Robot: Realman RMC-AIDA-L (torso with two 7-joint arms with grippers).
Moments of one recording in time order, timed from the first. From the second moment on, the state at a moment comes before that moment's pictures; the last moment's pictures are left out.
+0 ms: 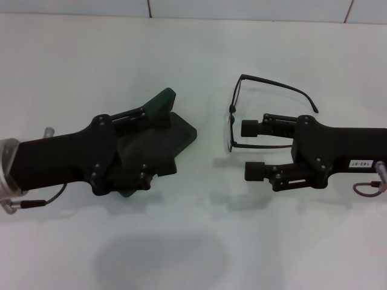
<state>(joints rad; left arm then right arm) -0.38 -1.96 1.06 0.46 1.41 1.90 -1.20 0.74 1.90 -2.01 -0.21 -0.61 -1.69 1.13</state>
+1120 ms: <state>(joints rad) -0.37 -2.01 0.90 0.73 1.43 1.77 -1.41 0.55 1.89 -1.67 -0.21 -0.60 -1.67 0.95</state>
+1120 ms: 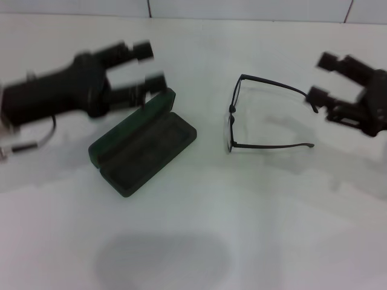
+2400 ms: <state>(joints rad) -0.55 -2.08 1.29 1.40 2.59 1.49 -2.50 0.47 1.89 -1.54 -0.21 -0.61 -1.56 0.87</state>
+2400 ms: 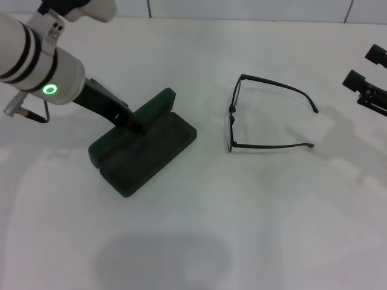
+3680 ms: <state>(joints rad) -0.50 -2.09 1.32 1.54 2.62 1.49 -2.50 0.41 1.91 -1.52 -0.21 -0.60 -1.61 0.87</state>
